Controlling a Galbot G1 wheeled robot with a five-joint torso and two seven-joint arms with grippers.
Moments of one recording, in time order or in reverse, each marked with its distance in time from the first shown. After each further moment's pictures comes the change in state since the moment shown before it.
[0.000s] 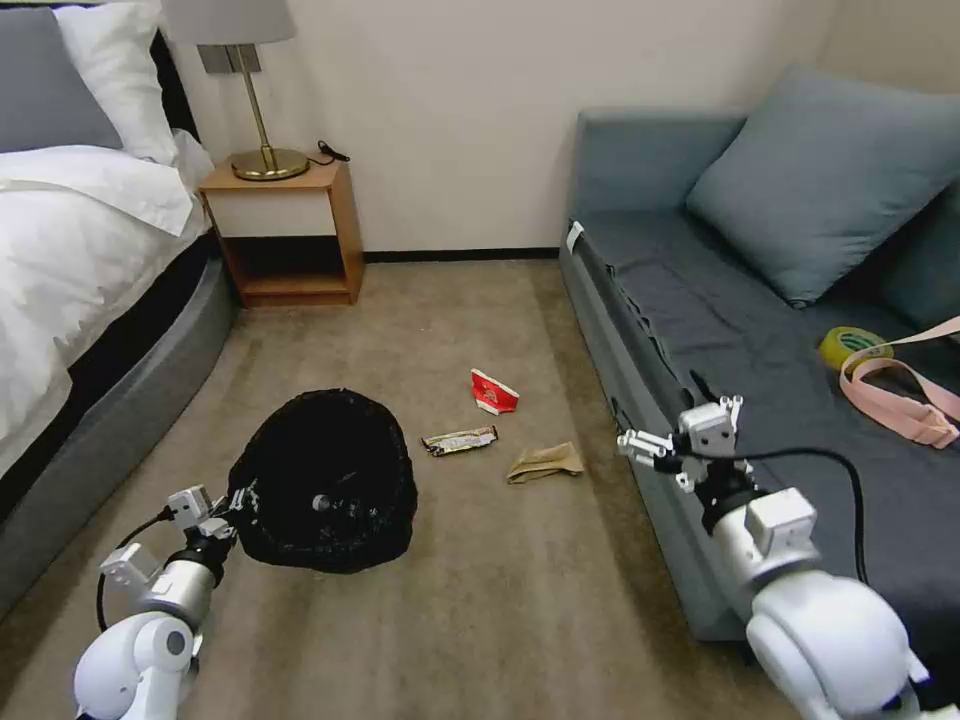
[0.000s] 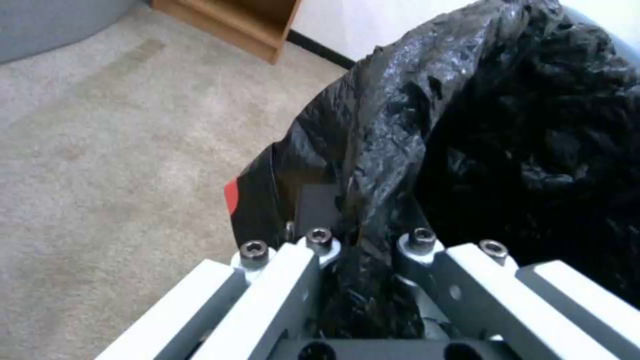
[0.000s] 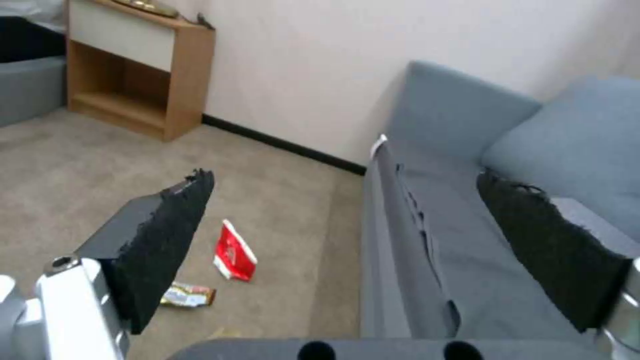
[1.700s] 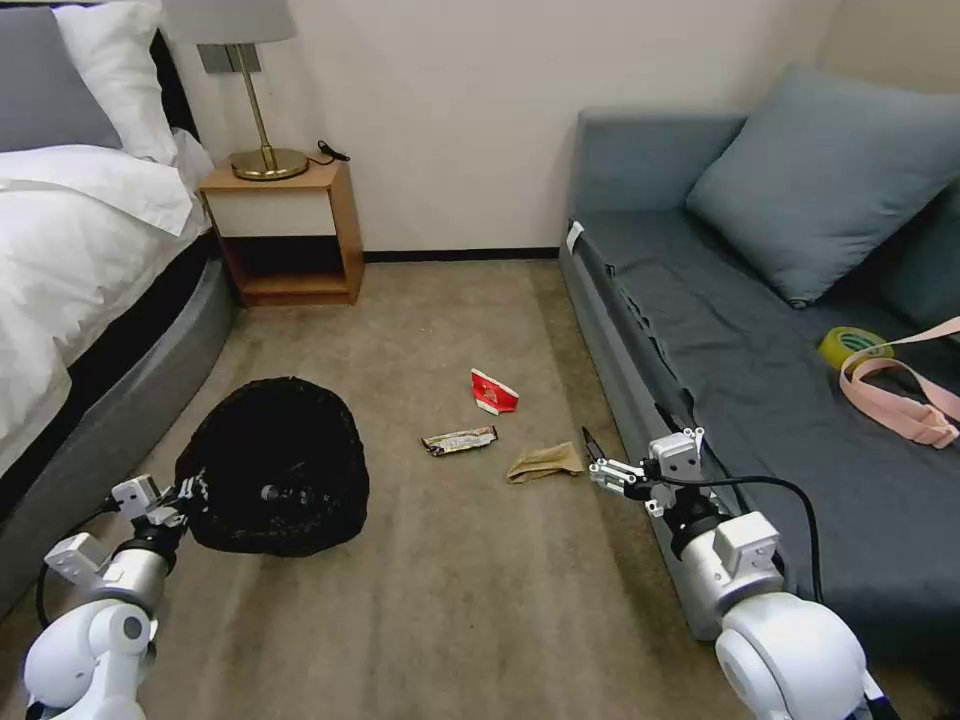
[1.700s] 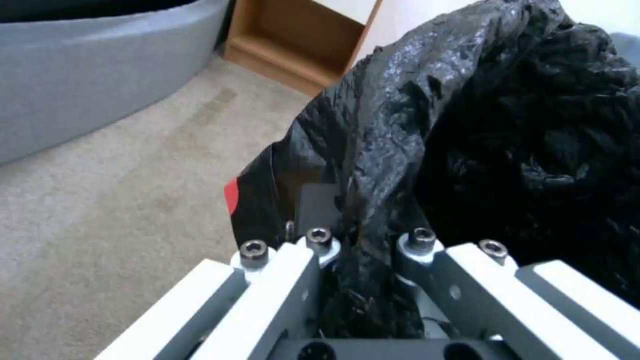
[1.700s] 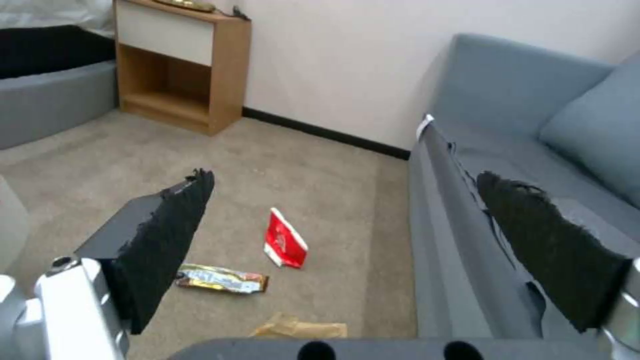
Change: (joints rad) left arm -0.064 0.052 -0.082 0.068 0.005 -0.014 -0.034; right arm 0.031 0.054 -0.047 -0.069 0.026 0.018 -0.074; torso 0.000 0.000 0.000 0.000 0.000
